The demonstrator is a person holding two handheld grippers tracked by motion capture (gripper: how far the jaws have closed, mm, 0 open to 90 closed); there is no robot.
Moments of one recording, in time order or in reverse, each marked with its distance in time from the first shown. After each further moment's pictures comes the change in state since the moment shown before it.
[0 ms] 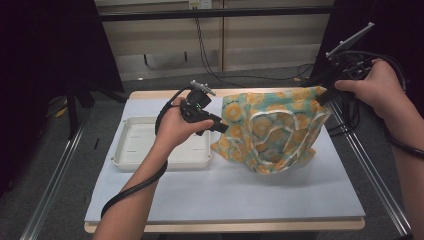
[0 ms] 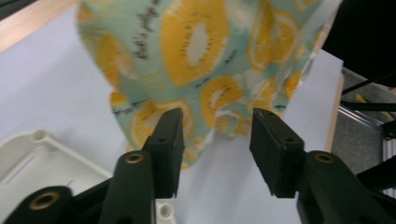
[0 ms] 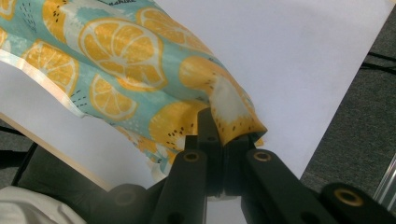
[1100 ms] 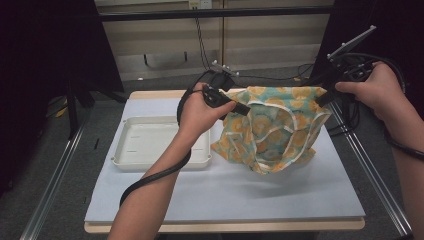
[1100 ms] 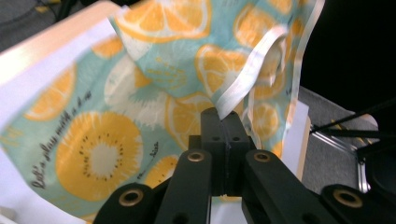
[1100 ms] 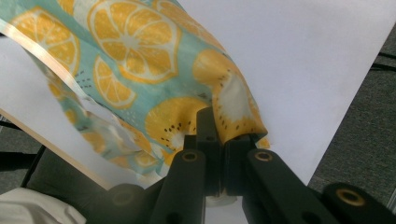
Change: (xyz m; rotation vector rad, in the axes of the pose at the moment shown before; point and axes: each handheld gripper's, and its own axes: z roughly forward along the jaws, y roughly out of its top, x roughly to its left) left arm -0.022 0.062 0.004 -0.088 -0.029 -0.026; right arm -0.004 -0.004 0.004 -0.014 0.034 0.025
